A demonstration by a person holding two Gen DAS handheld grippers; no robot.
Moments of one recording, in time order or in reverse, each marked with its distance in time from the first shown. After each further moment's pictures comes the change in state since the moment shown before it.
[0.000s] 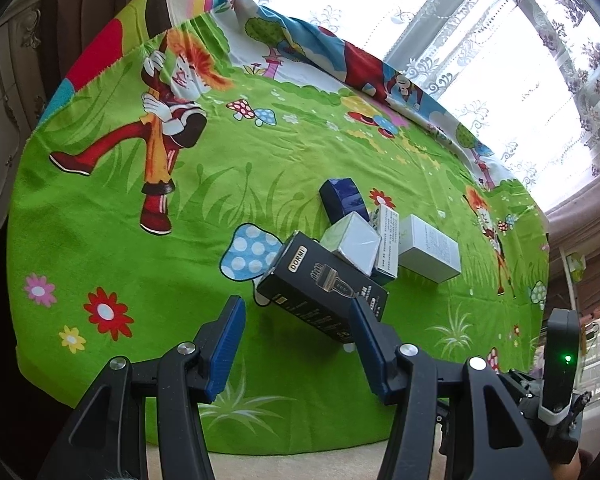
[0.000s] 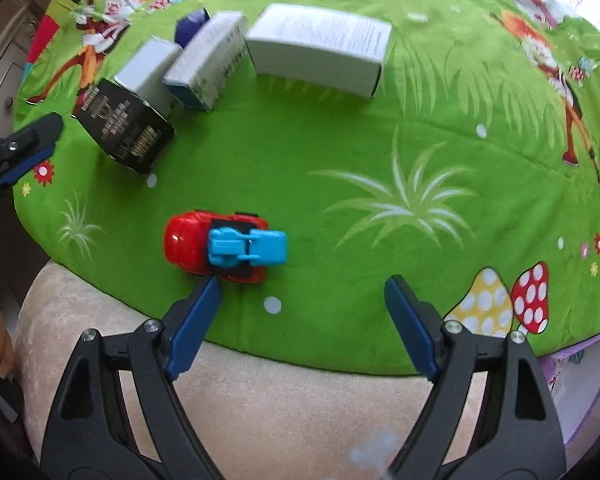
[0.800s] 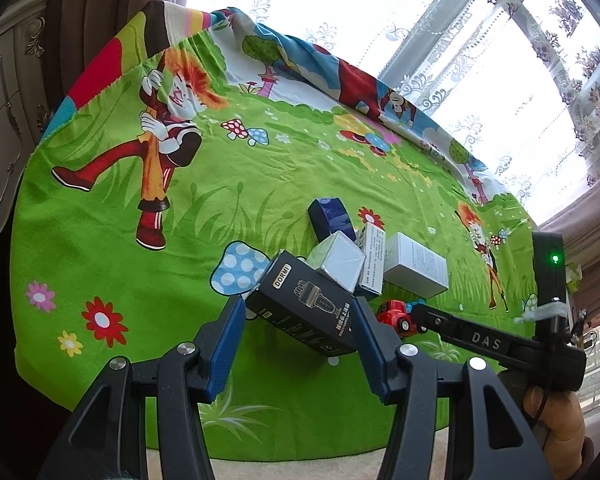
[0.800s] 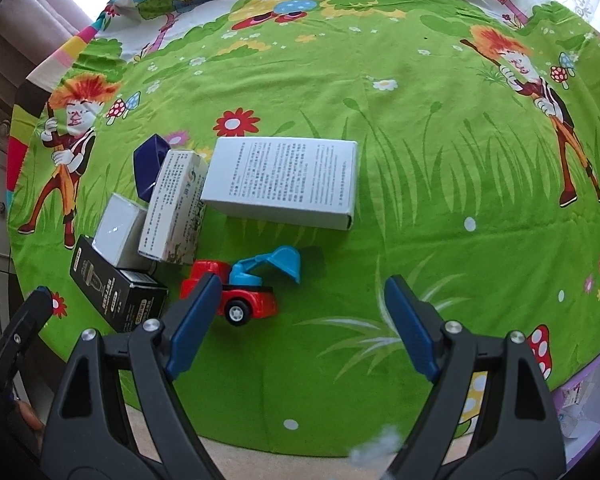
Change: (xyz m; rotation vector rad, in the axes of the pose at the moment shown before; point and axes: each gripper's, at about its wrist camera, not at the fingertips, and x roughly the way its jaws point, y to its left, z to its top) left arm -0.009 -0.007 0.001 0.002 -0.068 -0.001; right arm -0.001 -0.028 0.068 0.208 -0.116 0.025
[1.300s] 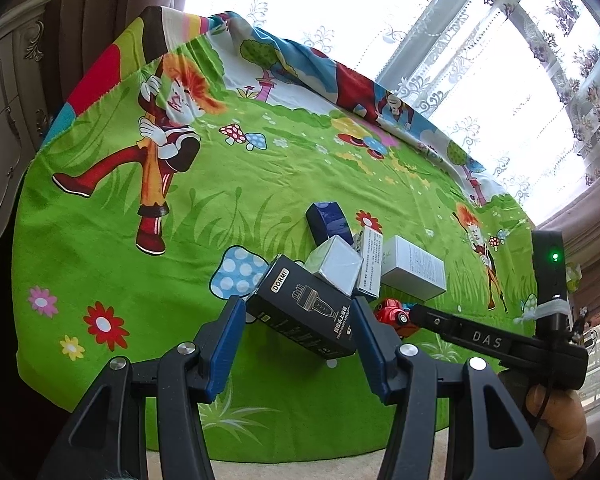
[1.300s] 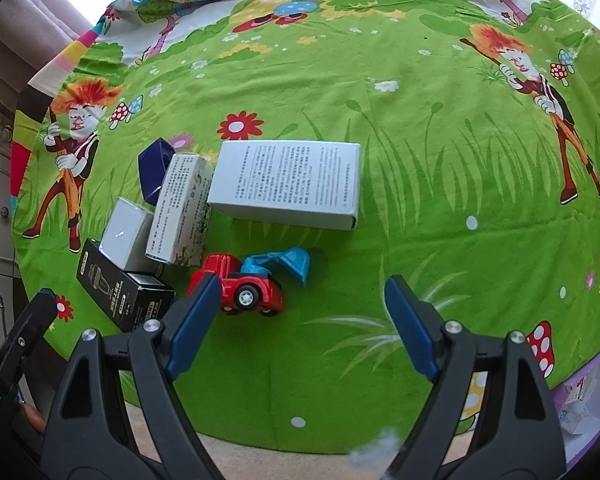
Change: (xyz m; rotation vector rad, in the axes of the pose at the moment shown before) left arm -0.002 -0.002 0.002 0.008 -0.010 -0.003; right arm -0.001 0.001 0.003 0.015 0.006 0.013
